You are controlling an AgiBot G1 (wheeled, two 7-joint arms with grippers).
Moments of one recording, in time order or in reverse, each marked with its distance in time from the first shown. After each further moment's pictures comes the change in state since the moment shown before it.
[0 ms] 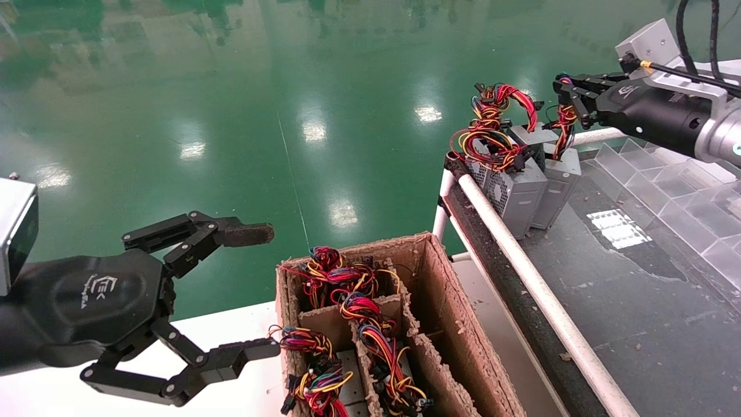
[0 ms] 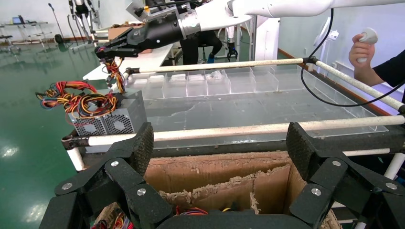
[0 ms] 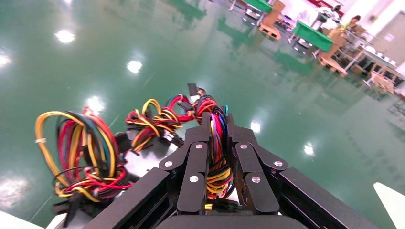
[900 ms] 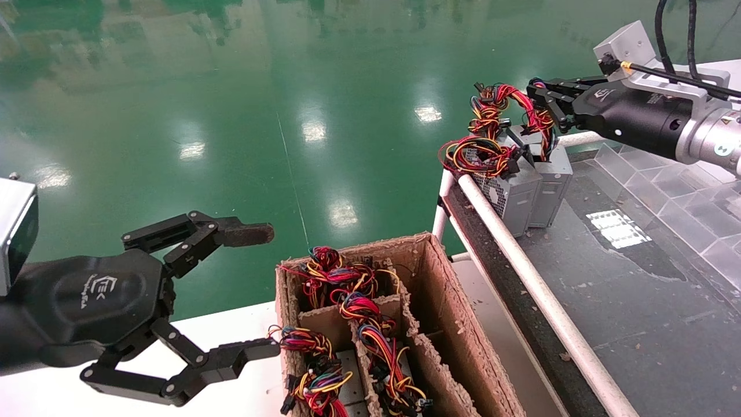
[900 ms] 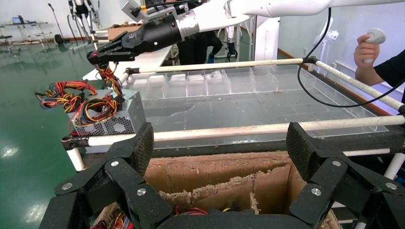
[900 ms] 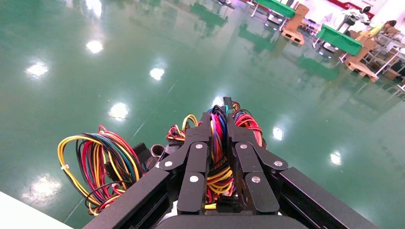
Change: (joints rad) left arm 0.000 0.000 0.000 0.000 0.000 0.000 0.000; right arm 0.023 -0.027 -0.006 -0.024 -0.008 -0.061 0.039
